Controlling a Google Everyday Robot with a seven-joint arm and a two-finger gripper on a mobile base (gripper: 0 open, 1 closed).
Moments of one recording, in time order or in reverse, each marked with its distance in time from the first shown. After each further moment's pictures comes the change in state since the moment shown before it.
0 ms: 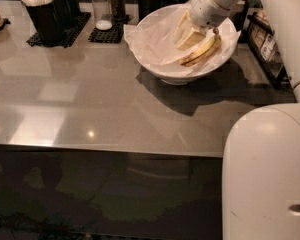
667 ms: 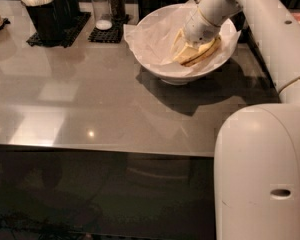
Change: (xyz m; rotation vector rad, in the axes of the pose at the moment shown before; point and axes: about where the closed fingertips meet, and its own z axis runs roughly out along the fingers) arm 0.017 0.009 0.047 -0.083 -0.013 0.017
